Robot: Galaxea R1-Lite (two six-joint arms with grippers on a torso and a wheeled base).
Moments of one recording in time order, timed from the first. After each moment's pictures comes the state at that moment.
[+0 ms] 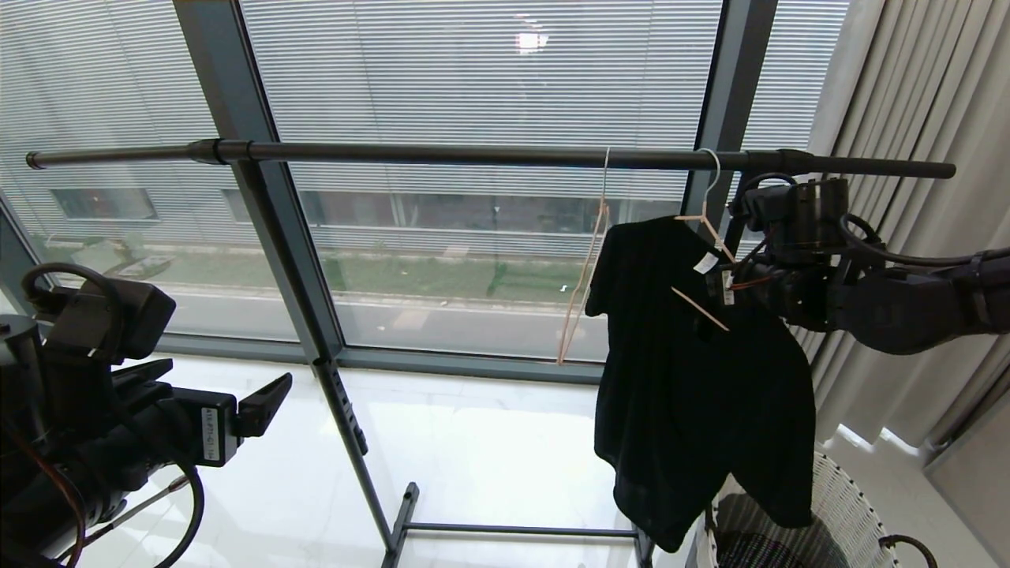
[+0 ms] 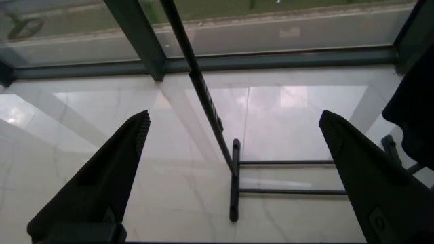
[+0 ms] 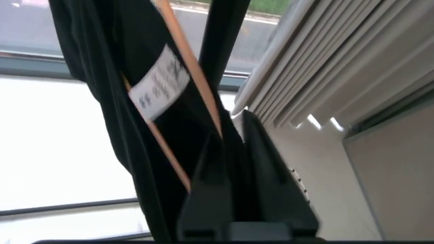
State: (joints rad) left arm -0.29 1.20 -0.45 -0.41 0.34 0.12; right arm 0.43 1.88 -1.25 -0.28 -0.53 0.00
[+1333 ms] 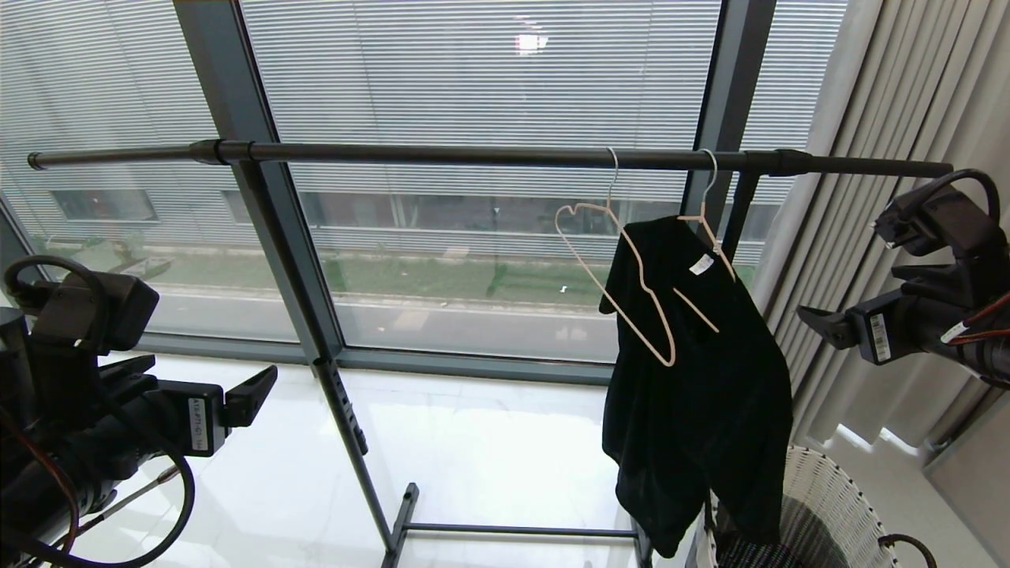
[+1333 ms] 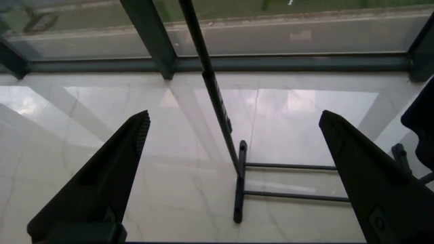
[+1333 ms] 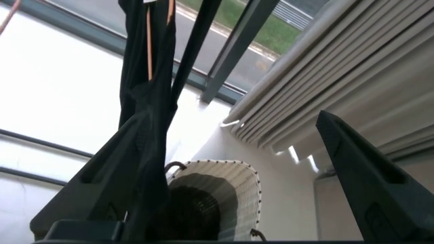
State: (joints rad) left arm -0.24 1.20 -0.46 -0.41 0.34 0.12; right arm 0.36 1.37 -0.82 -0.28 -0.27 -0.26
